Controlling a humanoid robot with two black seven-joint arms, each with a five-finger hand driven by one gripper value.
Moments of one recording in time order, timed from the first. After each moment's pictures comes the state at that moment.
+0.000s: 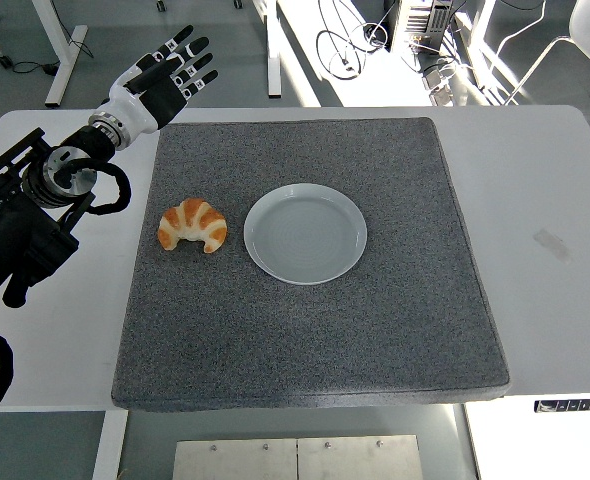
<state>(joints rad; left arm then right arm) -1.05 0.12 -0.74 -0.42 -0.10 -0.34 0.00 -0.06 0.00 0.00 0.11 -0.06 0.00 0.34</state>
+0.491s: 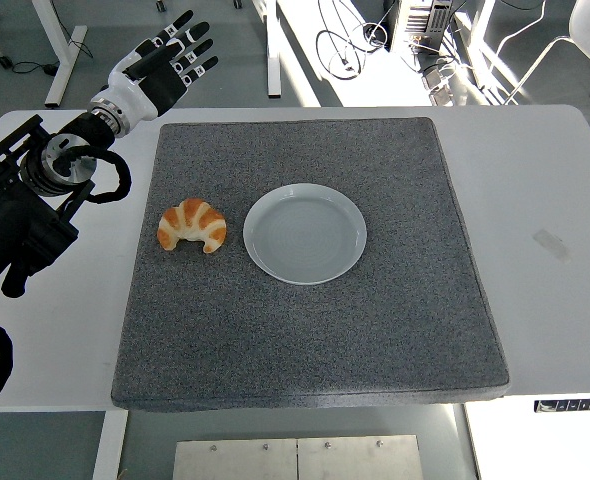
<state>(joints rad) -1.08 0.12 -0.74 -0.42 -0.10 -0.32 0.00 -0.06 0.00 0.00 0.11 -0.06 0.00 0.34</state>
